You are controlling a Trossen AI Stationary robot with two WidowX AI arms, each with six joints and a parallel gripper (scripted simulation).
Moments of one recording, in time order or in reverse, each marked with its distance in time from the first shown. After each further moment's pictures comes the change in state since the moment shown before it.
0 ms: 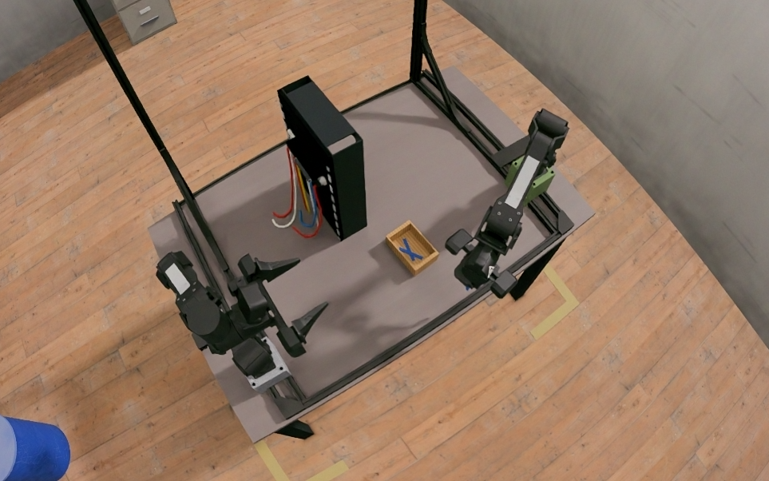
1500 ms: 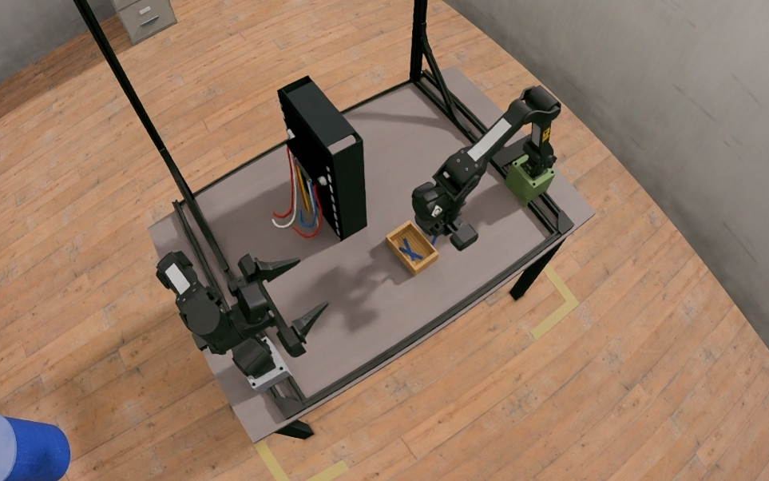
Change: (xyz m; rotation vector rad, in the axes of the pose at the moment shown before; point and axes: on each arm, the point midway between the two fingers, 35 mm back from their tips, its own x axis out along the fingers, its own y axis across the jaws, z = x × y) left arm -0.005 -0.146 -0.025 0.110 -0.014 -0.030; right arm 0.000 0.000 0.000 0.000 0.000 0.000
